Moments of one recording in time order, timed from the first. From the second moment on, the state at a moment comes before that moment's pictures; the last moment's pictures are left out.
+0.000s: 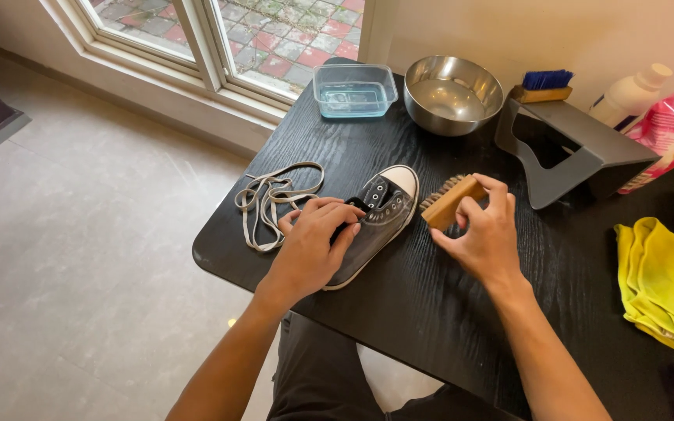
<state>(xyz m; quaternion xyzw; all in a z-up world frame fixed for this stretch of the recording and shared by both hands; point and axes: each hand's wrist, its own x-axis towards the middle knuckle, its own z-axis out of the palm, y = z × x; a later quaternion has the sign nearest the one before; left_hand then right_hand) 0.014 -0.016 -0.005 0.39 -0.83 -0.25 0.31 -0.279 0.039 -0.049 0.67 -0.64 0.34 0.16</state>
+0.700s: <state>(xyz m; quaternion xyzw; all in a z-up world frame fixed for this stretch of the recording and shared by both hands) 0.015 -0.018 -0.004 0.37 -0.84 -0.27 0.30 -0.214 0.040 -0.028 0.52 -0.57 0.53 -0.35</state>
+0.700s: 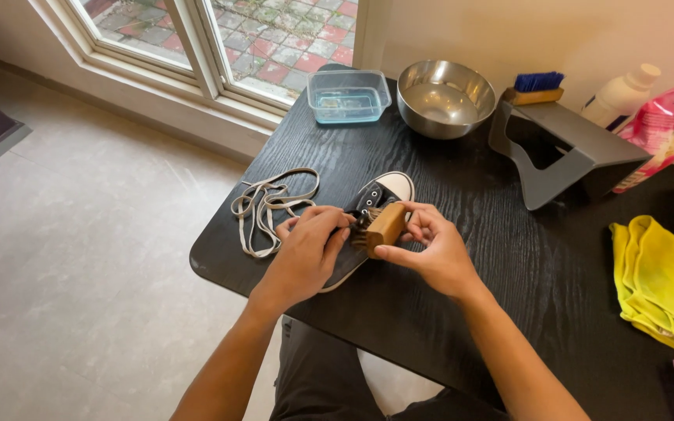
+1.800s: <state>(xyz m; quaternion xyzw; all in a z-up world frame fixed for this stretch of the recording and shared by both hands) 0.032 -0.009 0.010 0.33 -0.83 -0.33 0.30 -0.222 0.050 -0.025 0.56 -0.74 0.37 -0.04</state>
